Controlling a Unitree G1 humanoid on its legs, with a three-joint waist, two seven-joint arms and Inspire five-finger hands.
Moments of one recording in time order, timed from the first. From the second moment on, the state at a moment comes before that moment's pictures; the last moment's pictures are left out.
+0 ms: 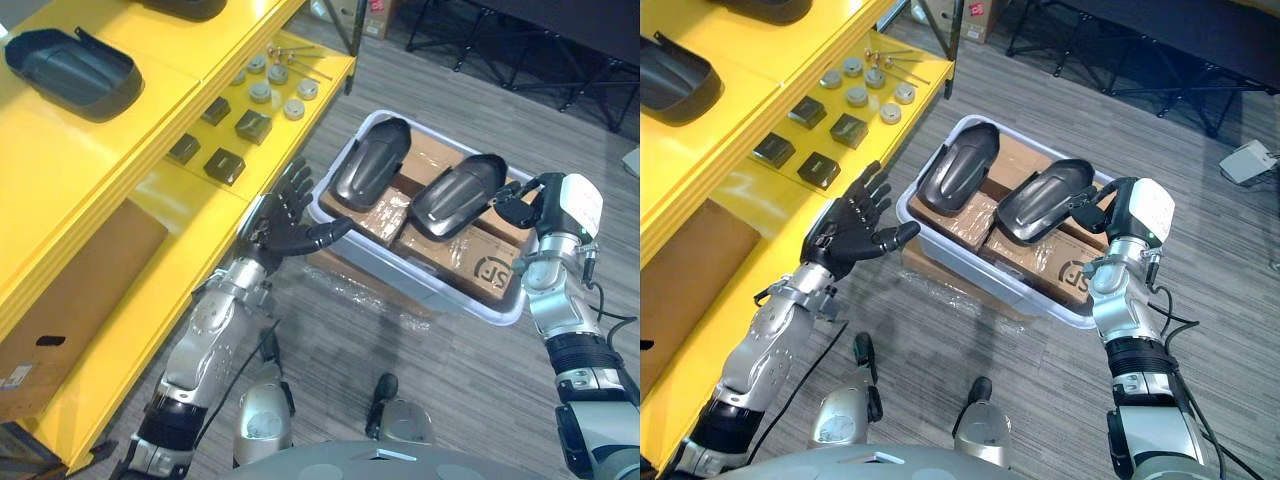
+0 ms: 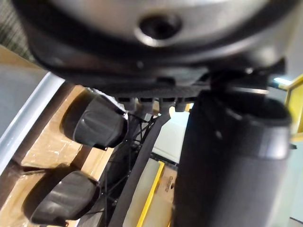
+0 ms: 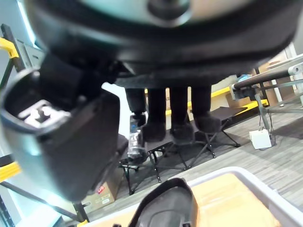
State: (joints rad) left arm -0.12 0.31 -0.22 -0.13 -0.59 0.08 -0.05; right arm -0.37 -0.57 -0.03 0.47 -0.47 0.16 -0.42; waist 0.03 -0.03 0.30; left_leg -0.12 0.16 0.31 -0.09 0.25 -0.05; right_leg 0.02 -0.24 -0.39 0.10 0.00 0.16
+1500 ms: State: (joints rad) left arm 0.24 0.10 -0.14 -0.29 -0.46 -0.35 0.20; right arm 0.19 -0.07 -0.06 0.06 0.41 -0.40 -0.29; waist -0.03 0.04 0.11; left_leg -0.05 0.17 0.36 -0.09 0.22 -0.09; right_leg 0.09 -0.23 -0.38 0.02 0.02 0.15
